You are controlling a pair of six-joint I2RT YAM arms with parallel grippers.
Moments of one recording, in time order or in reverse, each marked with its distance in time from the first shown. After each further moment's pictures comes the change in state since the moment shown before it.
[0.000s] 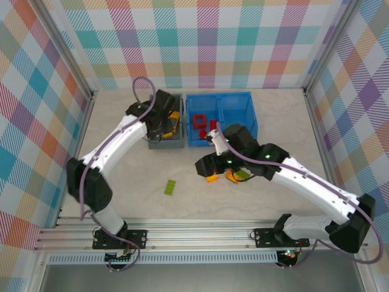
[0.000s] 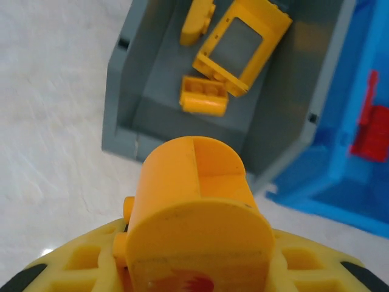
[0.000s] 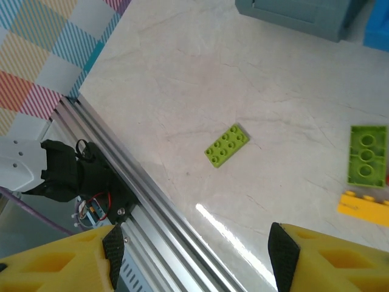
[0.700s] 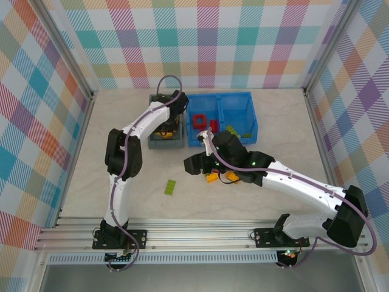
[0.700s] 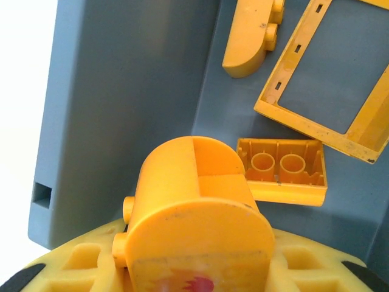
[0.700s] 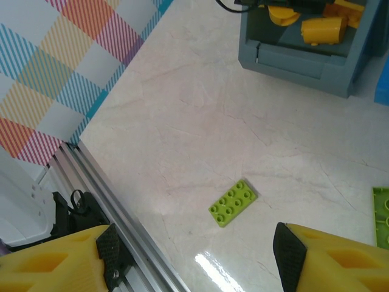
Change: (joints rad) left arm 0.039 0.463 0.311 -0.132 -0.212 0.185; right arm 0.063 0.021 -0.134 0.332 0.120 0.087
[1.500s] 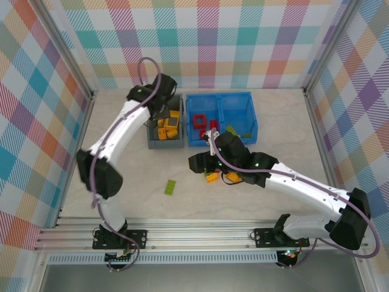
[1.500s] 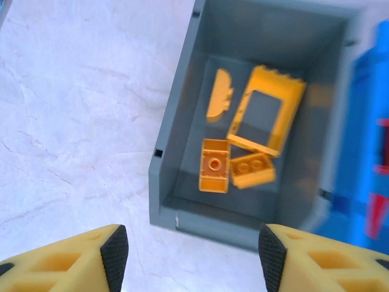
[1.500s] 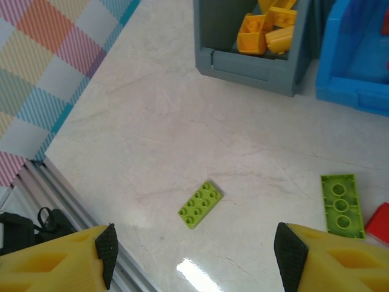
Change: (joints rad) left arm -0.035 -0.426 -0.066 0.016 0.074 0.002; right arm -0.001 -0.032 -0.008 -0.073 0.130 0.024
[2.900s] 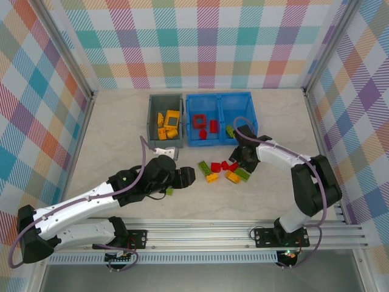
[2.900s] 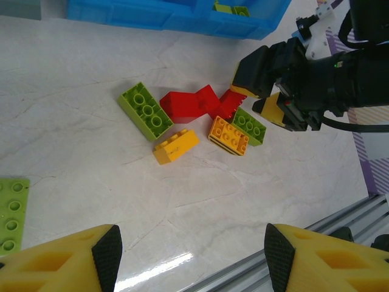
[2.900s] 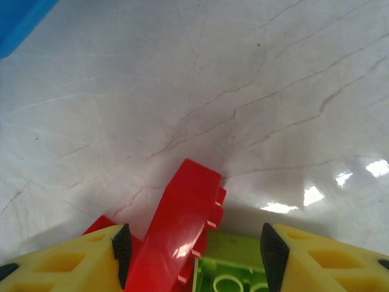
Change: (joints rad) left arm -0.560 -0.772 -1.040 0.617 0.248 -0.294; right arm -0.492 0.387 -0.073 -0.211 0.083 0.436
